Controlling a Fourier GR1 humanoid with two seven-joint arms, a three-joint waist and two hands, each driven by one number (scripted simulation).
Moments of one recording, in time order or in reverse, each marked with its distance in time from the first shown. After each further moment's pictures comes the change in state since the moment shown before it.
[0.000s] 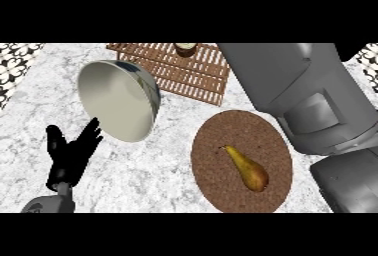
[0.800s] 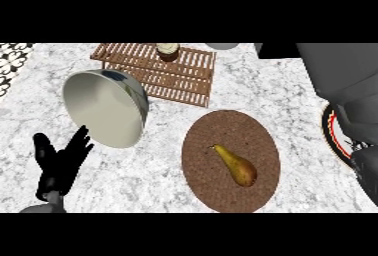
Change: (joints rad) left arm 0.052 0.008 0.046 -0.003 0.012 0.022 -0.002; right arm 0.139 -0.150 -0.004 -0.229 0.079 -0.070 0.190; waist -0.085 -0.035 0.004
